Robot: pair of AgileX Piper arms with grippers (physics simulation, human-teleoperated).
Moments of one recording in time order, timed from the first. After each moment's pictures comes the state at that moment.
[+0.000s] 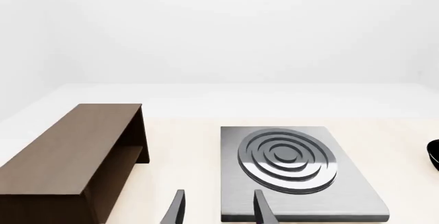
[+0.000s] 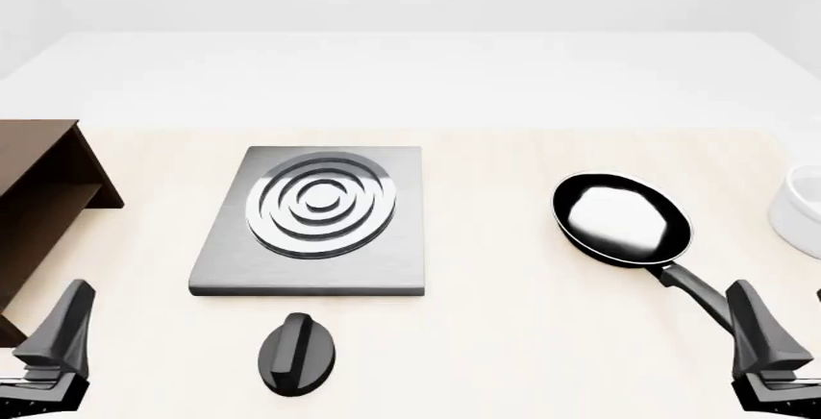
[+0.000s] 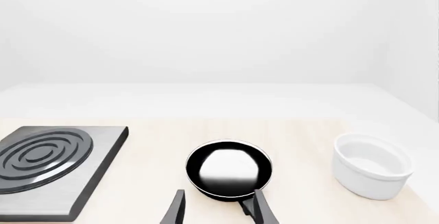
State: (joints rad) left arm 0.00 0.01 0.00 0.00 0.00; right arm 0.00 0.00 0.00 0.00 0.00
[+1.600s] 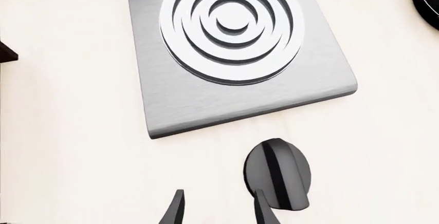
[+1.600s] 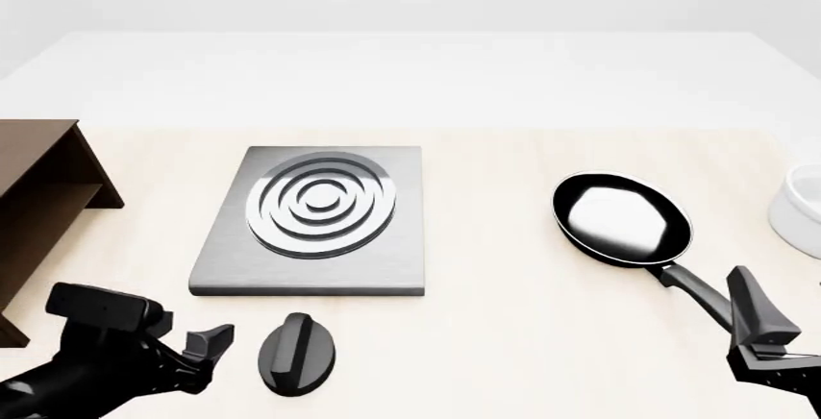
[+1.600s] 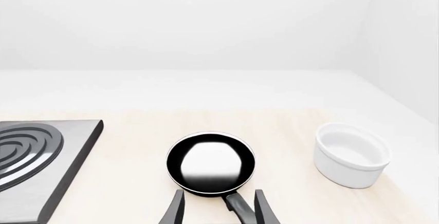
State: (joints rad) left arm -0.30 0.90 -0.14 -0.01 -0.08; right arm -0.08 0.21 0.00 -0.15 -0.03
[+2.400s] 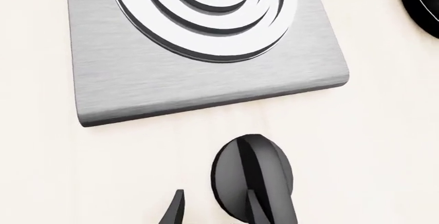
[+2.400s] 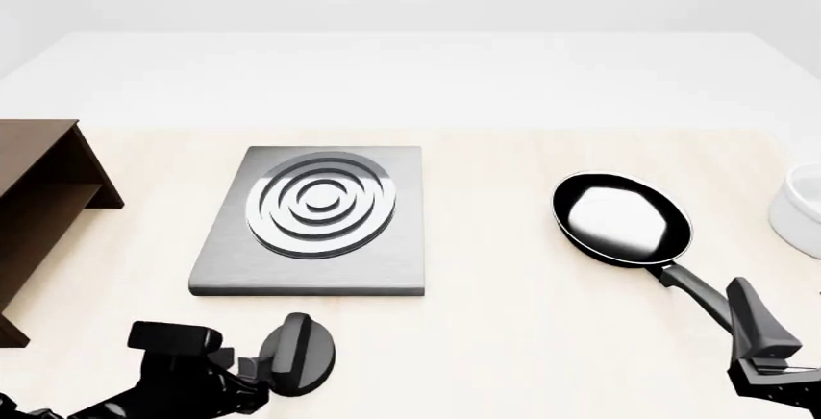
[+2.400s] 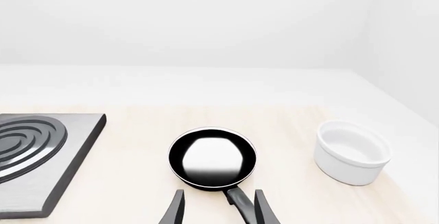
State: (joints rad) left arm -0.49 1.51 -0.03 -0.69 -0.32; right arm -0.07 0.11 0.00 -0.04 -0.04
